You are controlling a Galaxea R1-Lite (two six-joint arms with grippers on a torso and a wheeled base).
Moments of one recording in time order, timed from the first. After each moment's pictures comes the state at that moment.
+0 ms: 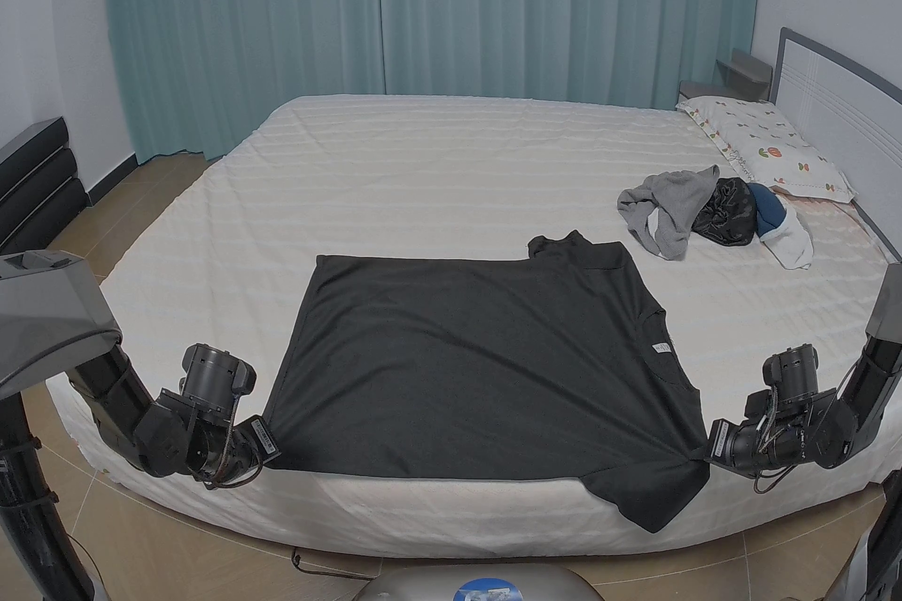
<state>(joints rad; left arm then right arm) -0.23 2.05 -0.54 -0.47 0.17 -0.81 0.07 2.04 -0.34 -0.75 0.21 0.50</state>
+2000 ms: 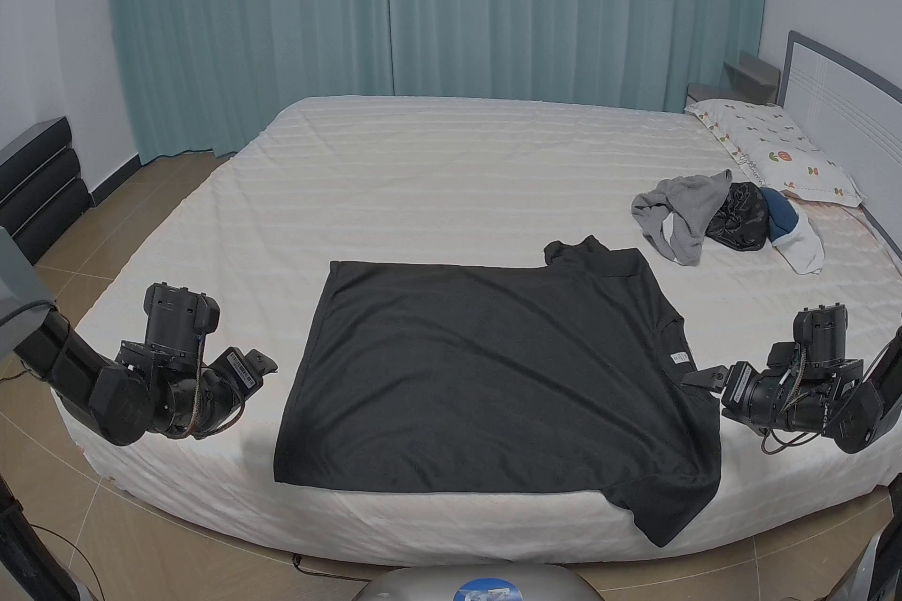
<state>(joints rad) -0.20 1.87 -0.61 -0.47 0.14 -0.88 0.05 1.88 -0.38 -0.82 0.23 0.63</state>
